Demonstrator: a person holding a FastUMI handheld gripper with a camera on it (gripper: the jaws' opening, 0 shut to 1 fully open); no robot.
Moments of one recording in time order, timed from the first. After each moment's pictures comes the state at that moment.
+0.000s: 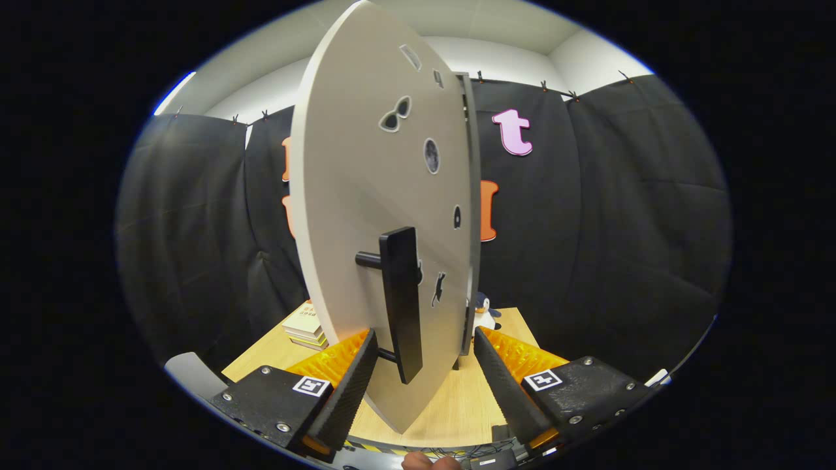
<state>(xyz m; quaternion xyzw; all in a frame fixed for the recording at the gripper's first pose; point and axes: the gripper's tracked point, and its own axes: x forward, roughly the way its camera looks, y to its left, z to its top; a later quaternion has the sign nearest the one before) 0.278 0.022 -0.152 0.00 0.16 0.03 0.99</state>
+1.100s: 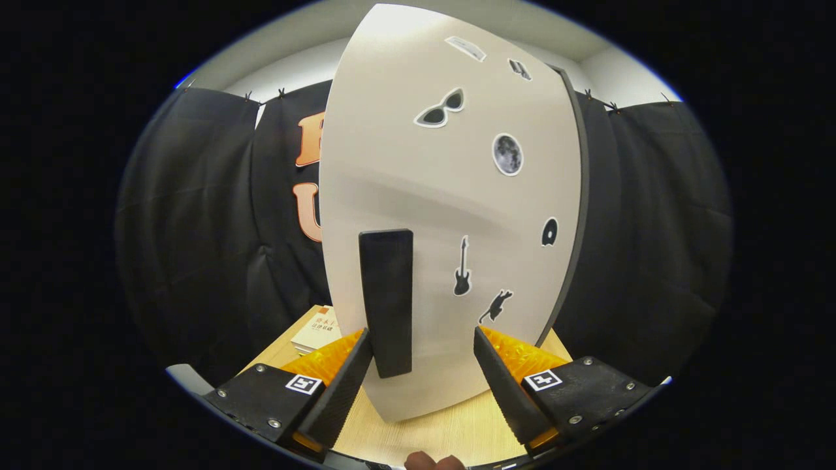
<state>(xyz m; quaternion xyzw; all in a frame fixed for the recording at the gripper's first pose) 0.398 0.165 -0.165 -0.02 0.16 0.03 0.99</state>
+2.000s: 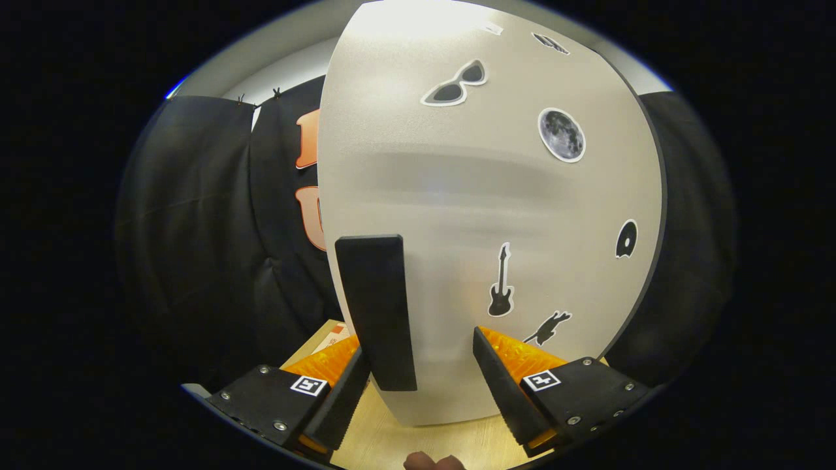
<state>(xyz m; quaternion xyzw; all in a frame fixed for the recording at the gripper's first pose) 0.449 0.195 -0.172 0.01 0.17 0.06 0.98</state>
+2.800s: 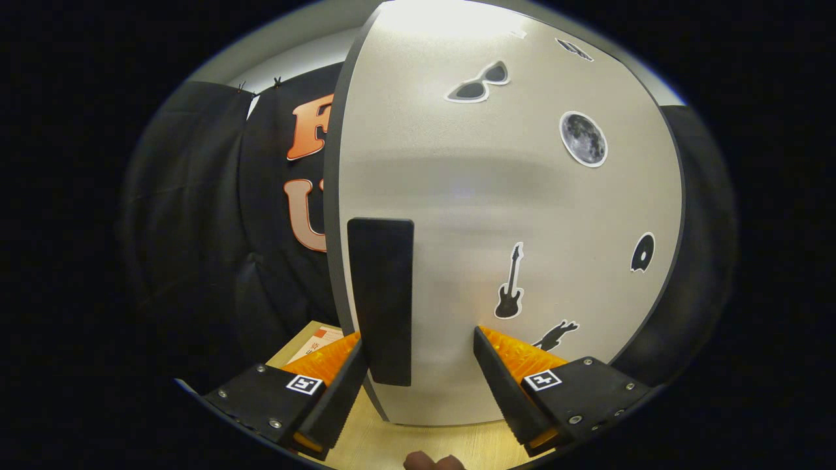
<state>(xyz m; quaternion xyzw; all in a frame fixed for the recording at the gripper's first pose) 0.460 0.185 -0.174 -0.03 0.17 0.03 0.99</state>
